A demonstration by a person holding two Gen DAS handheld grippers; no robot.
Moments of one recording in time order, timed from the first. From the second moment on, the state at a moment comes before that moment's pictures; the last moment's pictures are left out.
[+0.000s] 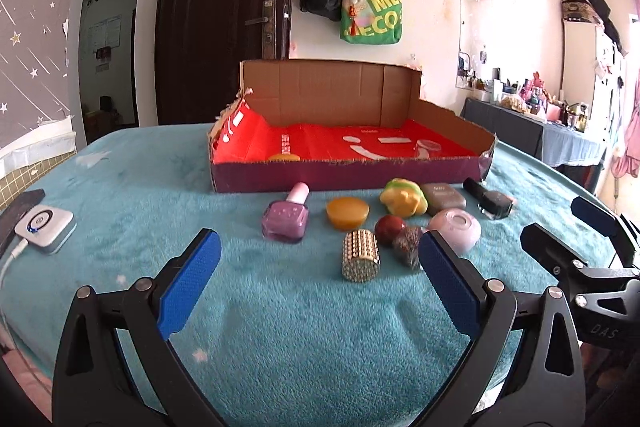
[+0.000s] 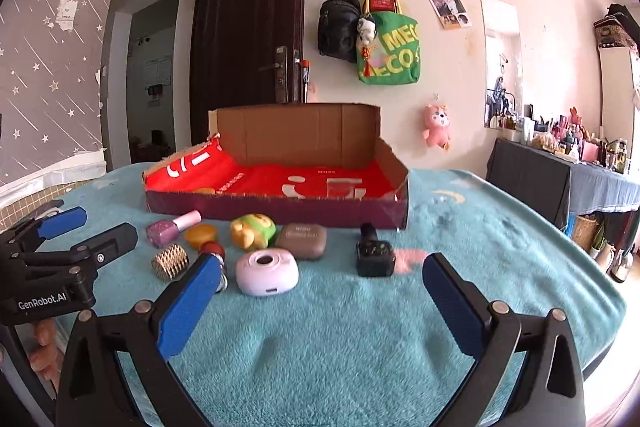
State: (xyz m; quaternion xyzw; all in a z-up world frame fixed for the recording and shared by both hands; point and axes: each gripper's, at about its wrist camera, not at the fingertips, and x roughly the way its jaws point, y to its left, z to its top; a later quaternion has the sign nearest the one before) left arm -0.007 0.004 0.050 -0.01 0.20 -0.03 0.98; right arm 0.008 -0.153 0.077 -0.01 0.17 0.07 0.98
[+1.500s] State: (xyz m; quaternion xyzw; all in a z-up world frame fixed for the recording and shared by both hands) left arm 0.021 0.016 0.038 -0.04 0.22 -0.02 0.97; right arm 0.029 -0.154 0.055 0.00 0.19 0.05 0.98
